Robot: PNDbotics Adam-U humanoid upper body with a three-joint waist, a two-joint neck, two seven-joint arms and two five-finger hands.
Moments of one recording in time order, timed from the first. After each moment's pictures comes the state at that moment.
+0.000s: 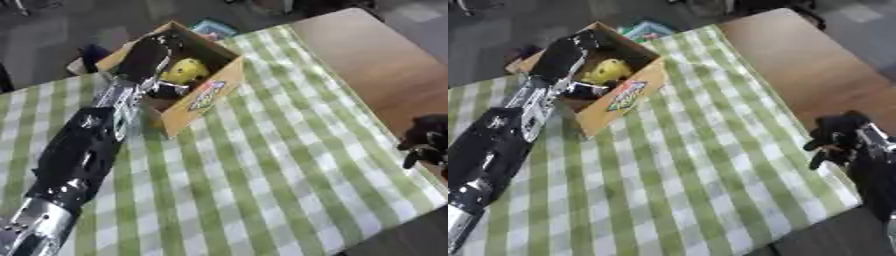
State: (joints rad) left arm -1.07 0.33 -0.04 -0.79 -1.23 -0.26 0.24; right arm -0.29 -0.27 -0.04 -1.82 -0.26 0.10 0.24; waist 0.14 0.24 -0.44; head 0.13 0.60
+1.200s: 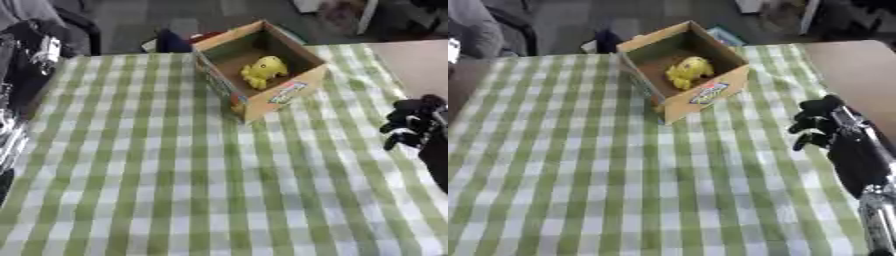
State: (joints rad) left arm -0.41 0.53 0.00 -1.68 0.13 -0.15 0.13; right arm -0.20 -0.27 -0.08 -1.81 -0.27 0.08 0.20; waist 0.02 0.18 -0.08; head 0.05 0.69
